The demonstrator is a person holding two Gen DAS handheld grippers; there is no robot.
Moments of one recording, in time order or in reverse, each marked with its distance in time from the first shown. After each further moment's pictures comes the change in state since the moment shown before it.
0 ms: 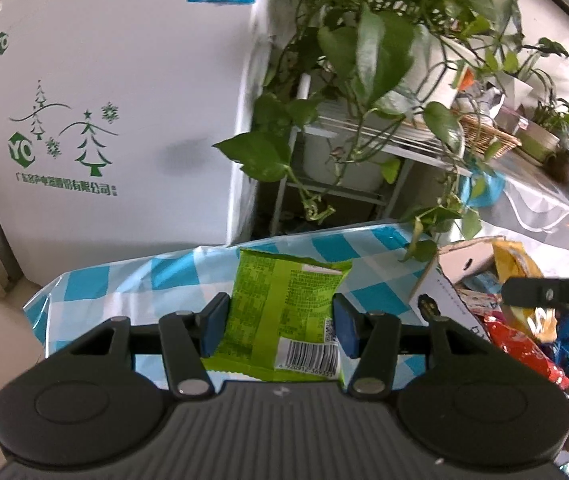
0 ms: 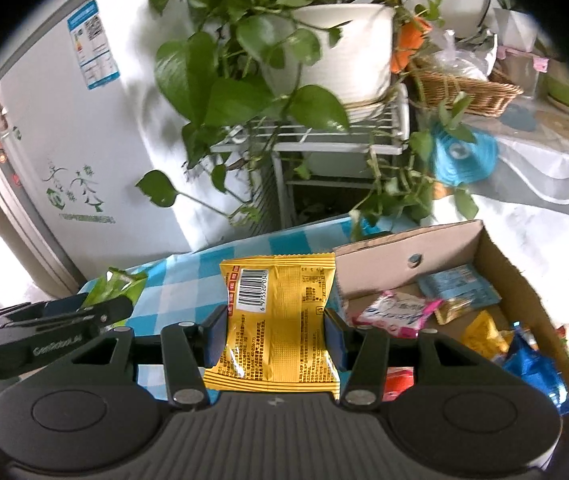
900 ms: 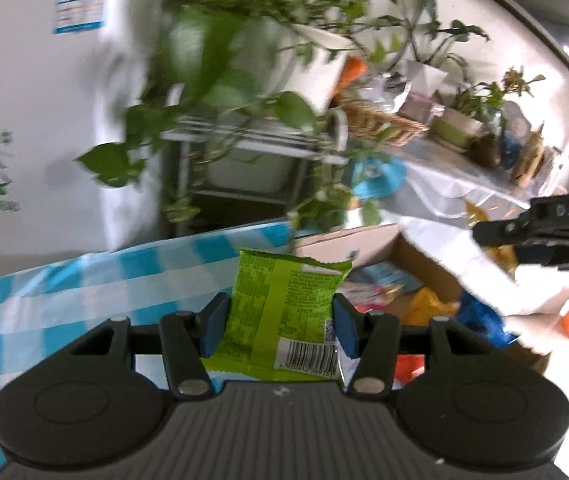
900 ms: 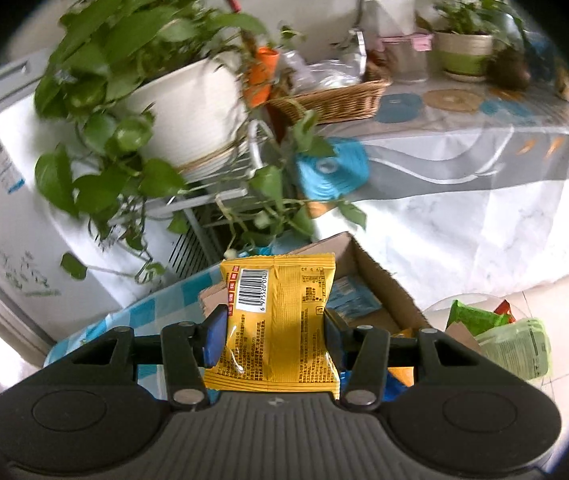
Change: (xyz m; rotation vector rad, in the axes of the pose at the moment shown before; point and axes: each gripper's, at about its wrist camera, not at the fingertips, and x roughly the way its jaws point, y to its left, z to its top) left arm -0.010 -0.108 -0.010 0.067 -0.028 -0.177; right arm -0.049 -0.122 0.007 0.242 -0.082 -0.067
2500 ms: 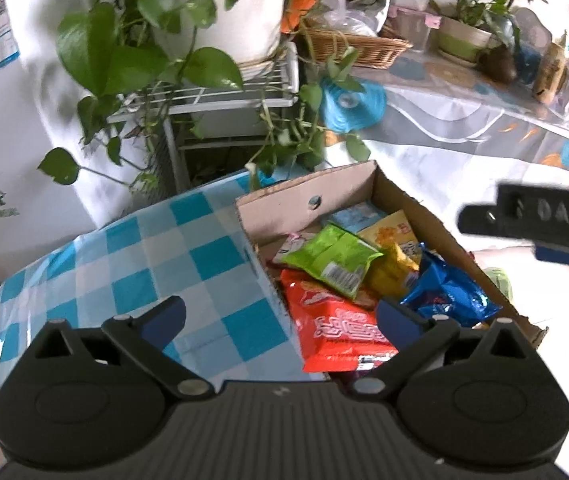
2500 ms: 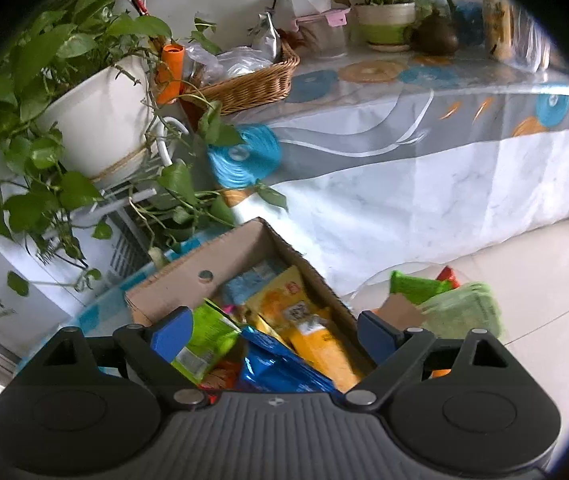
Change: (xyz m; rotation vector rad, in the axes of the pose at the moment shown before) left arm 0.020 -0.105 0.021 0.111 0.251 0.198; right arm -0.007 -0.045 -0.002 0.096 0.053 -0.151
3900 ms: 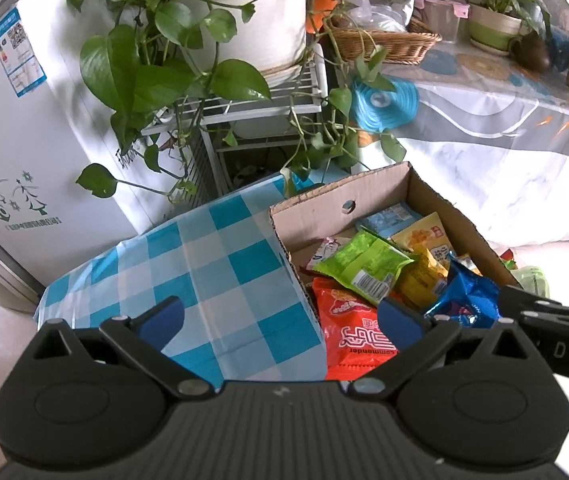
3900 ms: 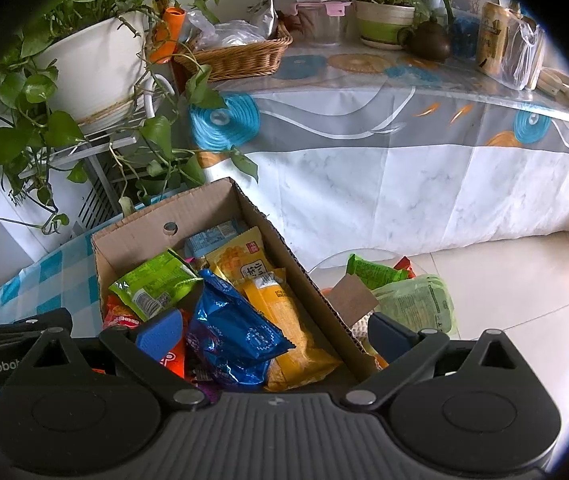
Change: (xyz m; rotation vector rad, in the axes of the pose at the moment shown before) left arm -0.004 -0.012 0.015 0.030 0.026 0.144; right arm -0.010 0.001 -0.021 -0.121 0.050 -0.106
